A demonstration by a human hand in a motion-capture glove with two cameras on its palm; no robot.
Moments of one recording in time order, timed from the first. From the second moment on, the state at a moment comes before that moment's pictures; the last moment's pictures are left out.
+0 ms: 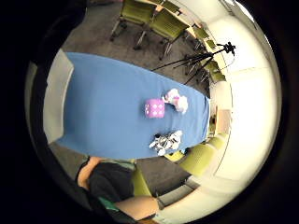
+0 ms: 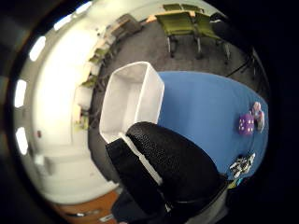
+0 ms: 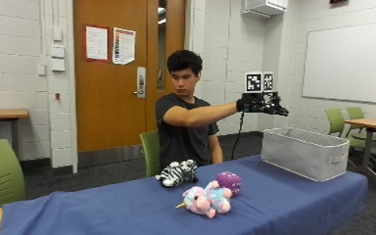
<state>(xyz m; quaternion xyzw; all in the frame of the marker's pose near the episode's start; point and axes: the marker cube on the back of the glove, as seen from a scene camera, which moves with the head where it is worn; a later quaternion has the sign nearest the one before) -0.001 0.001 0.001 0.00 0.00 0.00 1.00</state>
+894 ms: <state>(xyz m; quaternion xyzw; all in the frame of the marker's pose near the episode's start) 0.177 0.012 0.080 0.00 0.04 0.10 0.99</state>
